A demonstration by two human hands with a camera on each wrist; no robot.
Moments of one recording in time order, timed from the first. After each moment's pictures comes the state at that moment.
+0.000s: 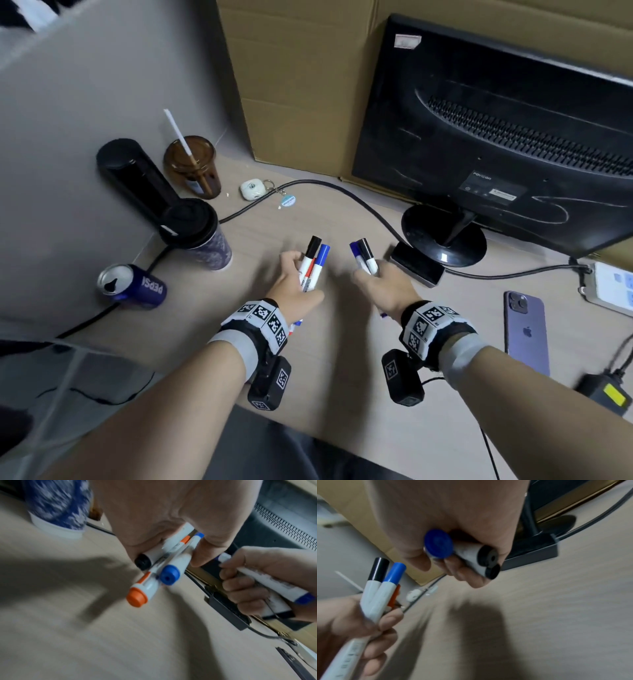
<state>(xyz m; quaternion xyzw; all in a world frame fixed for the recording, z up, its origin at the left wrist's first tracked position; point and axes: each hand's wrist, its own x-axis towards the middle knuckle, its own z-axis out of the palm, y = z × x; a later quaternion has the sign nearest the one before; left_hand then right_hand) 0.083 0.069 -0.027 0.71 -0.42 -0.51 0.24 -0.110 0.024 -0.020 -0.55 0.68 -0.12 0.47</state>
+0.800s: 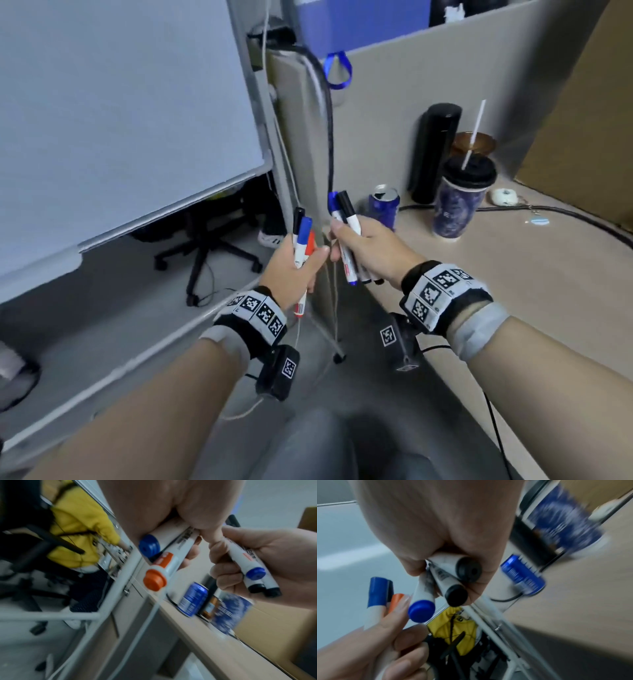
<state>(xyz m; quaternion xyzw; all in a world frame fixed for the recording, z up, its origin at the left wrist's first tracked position) 0.283 0.367 -0.044 0.76 -0.28 -0.16 0.56 0.189 0.212 -0.009 -0.79 0.17 -0.11 0.58</state>
